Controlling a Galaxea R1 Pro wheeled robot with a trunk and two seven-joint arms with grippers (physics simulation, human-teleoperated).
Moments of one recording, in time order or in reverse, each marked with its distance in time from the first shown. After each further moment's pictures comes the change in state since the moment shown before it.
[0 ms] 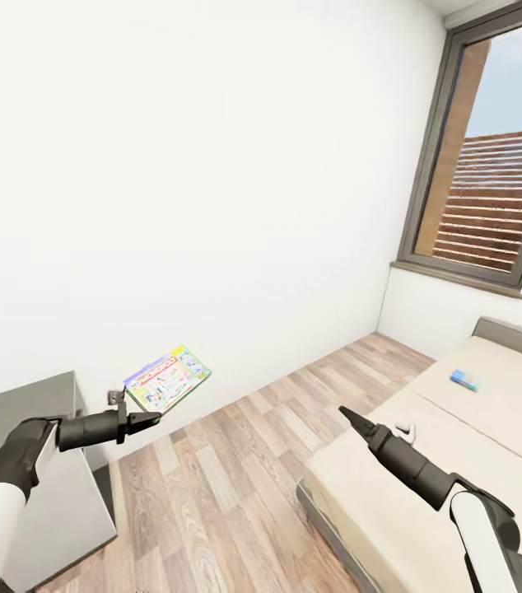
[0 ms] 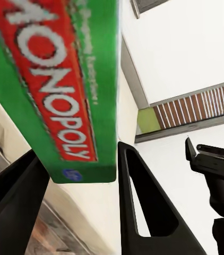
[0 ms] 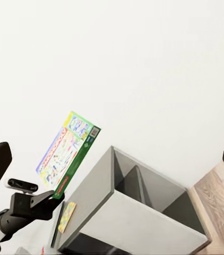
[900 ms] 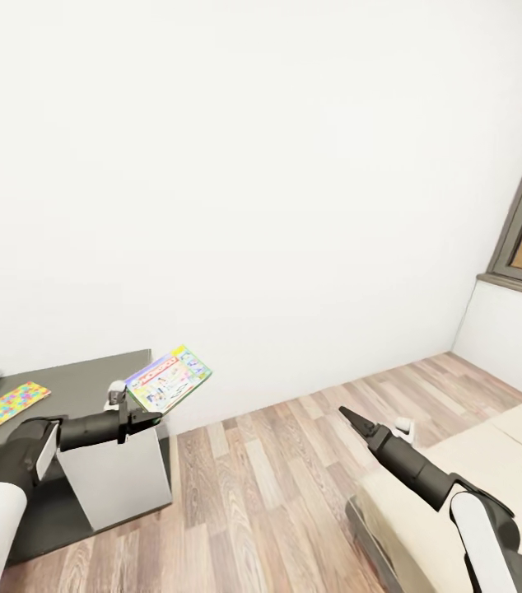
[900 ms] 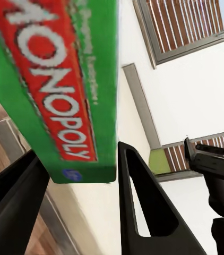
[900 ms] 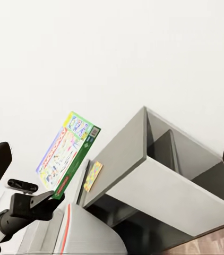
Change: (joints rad) left arm 0.000 -0.003 -0.001 0.000 0.000 0.000 -0.001; right arm 0.000 0.001 -0.001 0.002 0.000 -0.001 0.000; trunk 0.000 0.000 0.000
